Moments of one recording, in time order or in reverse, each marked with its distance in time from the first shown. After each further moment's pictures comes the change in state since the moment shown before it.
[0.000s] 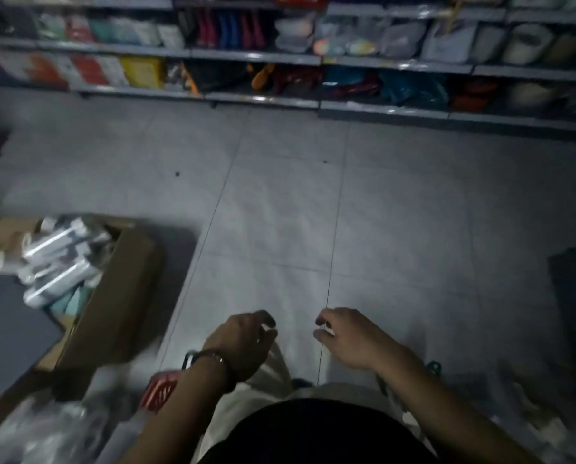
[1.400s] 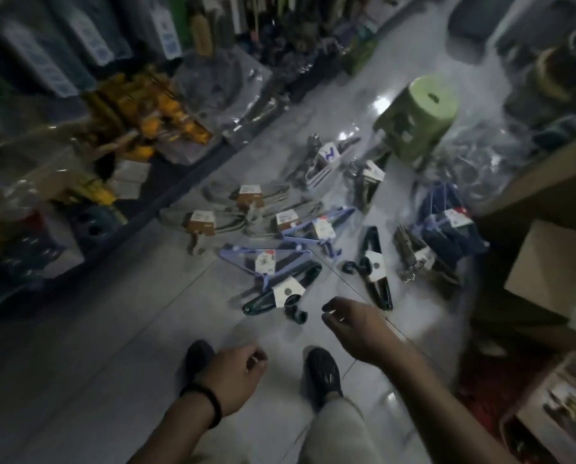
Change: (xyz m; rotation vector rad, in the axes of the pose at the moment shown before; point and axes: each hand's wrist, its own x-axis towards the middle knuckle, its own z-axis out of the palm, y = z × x) left_hand 0.260 0.545 0.360 1.603 -1.213 1.383; right_hand -0.076 0.294 0.088 1.786 1.302 1.649
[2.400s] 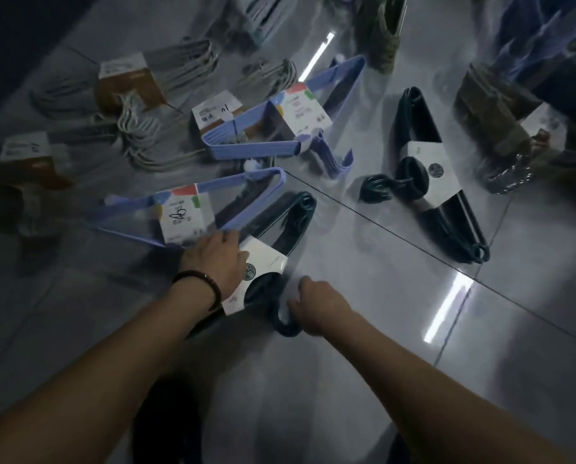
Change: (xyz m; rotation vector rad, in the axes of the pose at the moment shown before) left_hand 0.652 -0.154 0.202 0.836 0.313 0.137; right_hand 0.475 0.343 0.351 -0.030 -0.143 0.217
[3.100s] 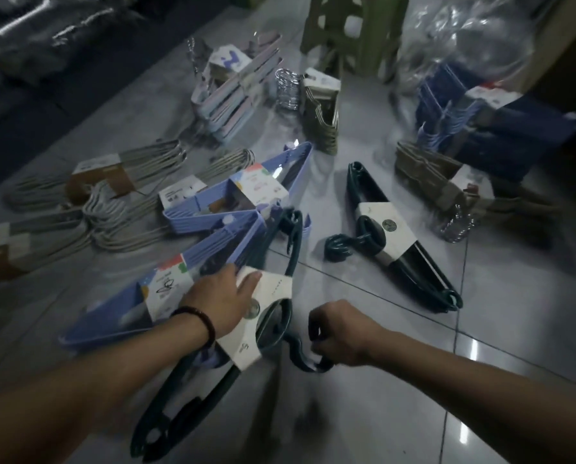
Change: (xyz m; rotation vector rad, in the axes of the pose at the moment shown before) left_hand 0.034 0.071 -0.031 -0.369 0.173 0.038; right_hand 0.007 0.089 -0.069 -0.035 0.242 -0.270
